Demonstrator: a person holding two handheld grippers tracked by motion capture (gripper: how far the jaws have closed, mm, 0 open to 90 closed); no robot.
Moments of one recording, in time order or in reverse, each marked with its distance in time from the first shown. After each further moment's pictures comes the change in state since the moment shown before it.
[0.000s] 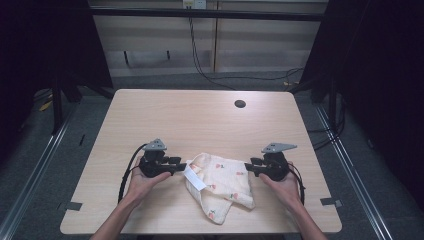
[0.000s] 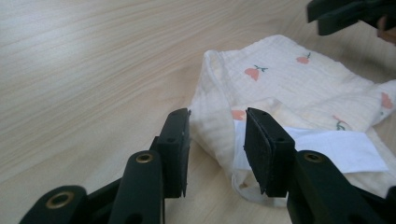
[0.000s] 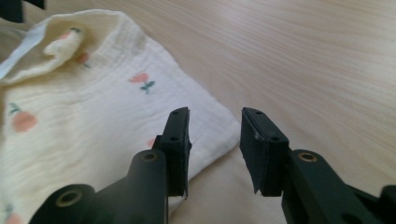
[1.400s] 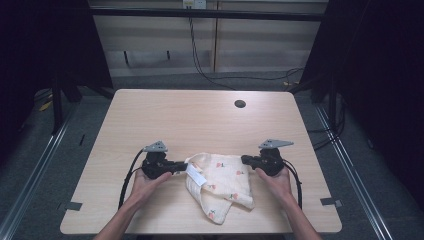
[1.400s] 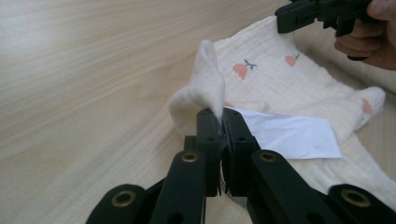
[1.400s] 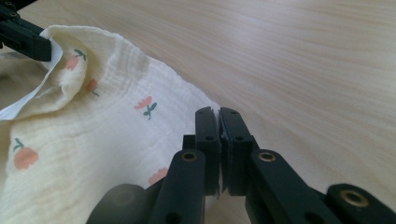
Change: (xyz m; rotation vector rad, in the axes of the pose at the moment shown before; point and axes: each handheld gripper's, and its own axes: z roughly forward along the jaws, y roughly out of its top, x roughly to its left) left arm 0.002 -0.007 0.010 -0.023 -0.074 -0.038; right arm -0.006 0.004 0.019 -0.080 0.072 0.042
